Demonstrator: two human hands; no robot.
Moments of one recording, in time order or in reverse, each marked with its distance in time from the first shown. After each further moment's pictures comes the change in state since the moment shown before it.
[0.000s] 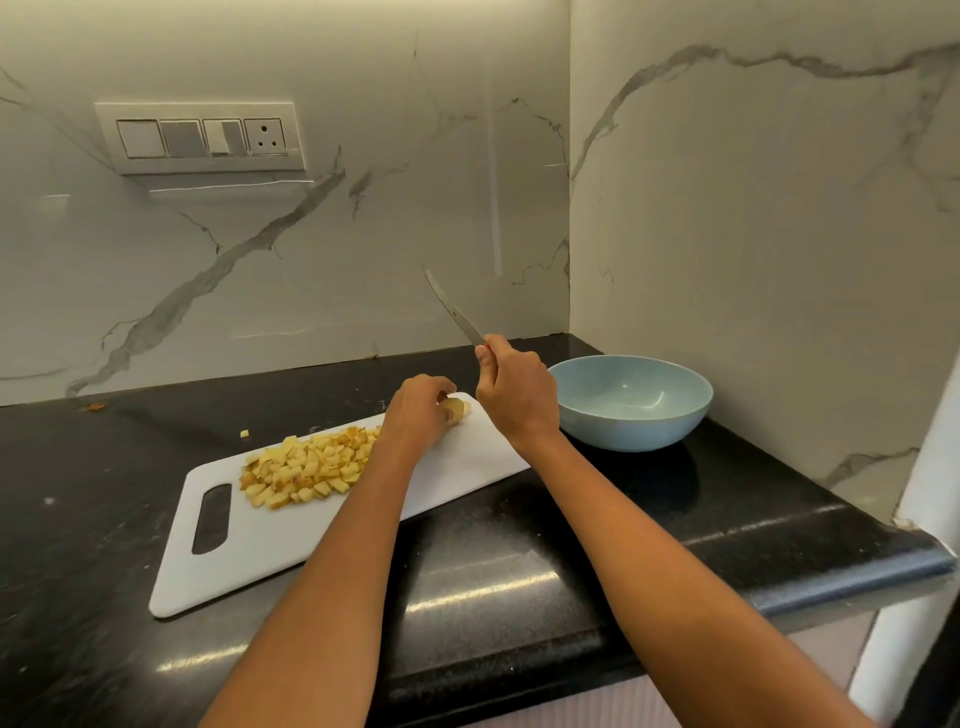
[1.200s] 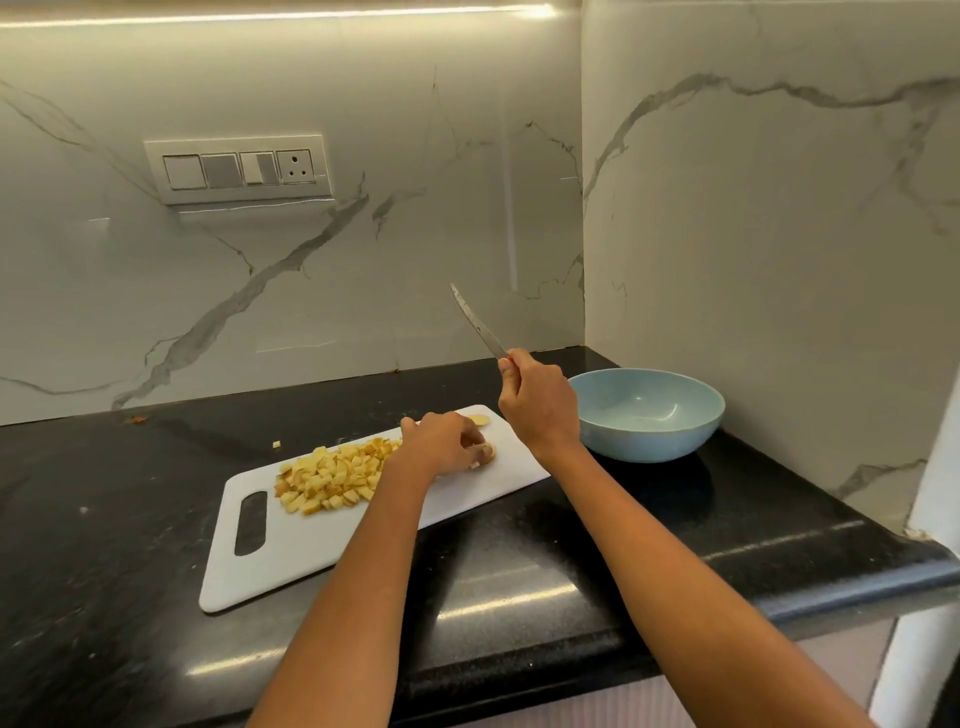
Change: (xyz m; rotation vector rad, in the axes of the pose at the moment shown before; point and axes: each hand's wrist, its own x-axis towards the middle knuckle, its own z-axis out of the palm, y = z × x) left_hand -0.033 0.009 -0.018 0.207 -0.269 0.025; right_hand -0.003 -0.004 -0.011 0.036 0.003 0.045
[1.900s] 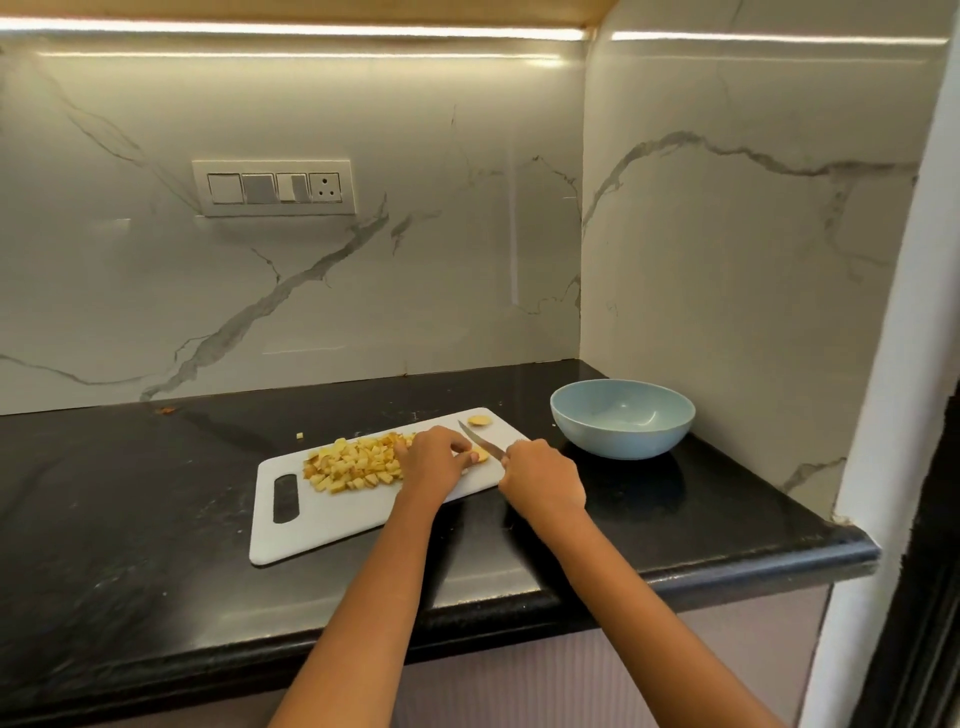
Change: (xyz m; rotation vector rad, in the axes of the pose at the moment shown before) left_hand -0.044 -0.003 0.020 -0.319 0.302 -0.158; right_hand -0.079 -0.031 -0.038 -0.410 -0.471 0.085
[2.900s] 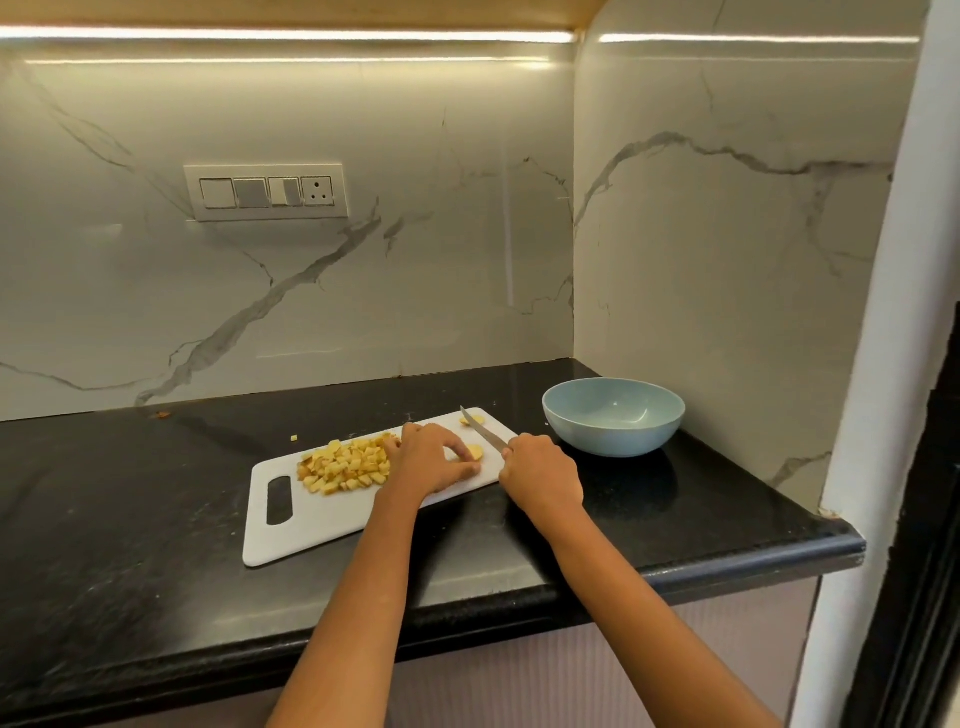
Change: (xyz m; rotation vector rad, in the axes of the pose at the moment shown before) left_hand -0.002 0.000 -0.012 0.184 -0.103 0.087; right_hand 0.000 0.005 -0.006 0.126 0.003 0.070
